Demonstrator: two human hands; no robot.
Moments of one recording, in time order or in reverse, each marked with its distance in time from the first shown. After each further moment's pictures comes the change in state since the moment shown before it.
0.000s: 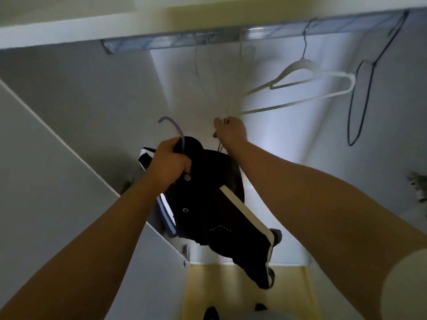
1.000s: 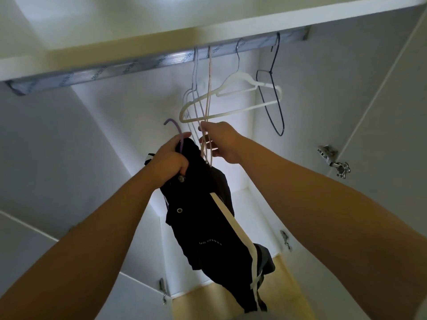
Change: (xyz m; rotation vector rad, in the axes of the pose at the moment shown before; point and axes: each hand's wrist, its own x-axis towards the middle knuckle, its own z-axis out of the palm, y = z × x) left_hand 0.022 0.051 0.081 0.075 -0.486 0.077; right_hand -0.056 -0.001 -0.128 0.272 -0.070 0.169
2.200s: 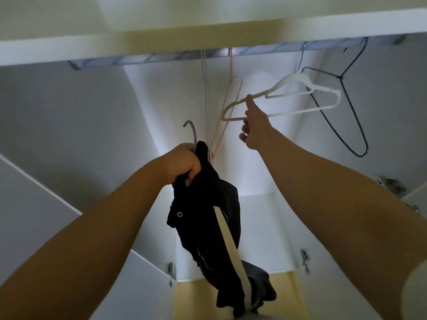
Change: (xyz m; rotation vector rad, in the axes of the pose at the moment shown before) left_hand 0.019 -0.029 -0.048 -0.038 -0.001 -0.266; right_hand 0.097 -0.019 0.022 0.353 0.178 0.182
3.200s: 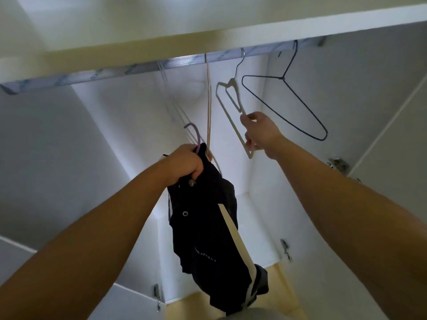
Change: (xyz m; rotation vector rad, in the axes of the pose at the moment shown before) left_hand 0.002 0.052 0.065 0.189 -0.089 0.115; right_hand -0.043 -0.015 -0.110 -0.604 0.125 -0.341
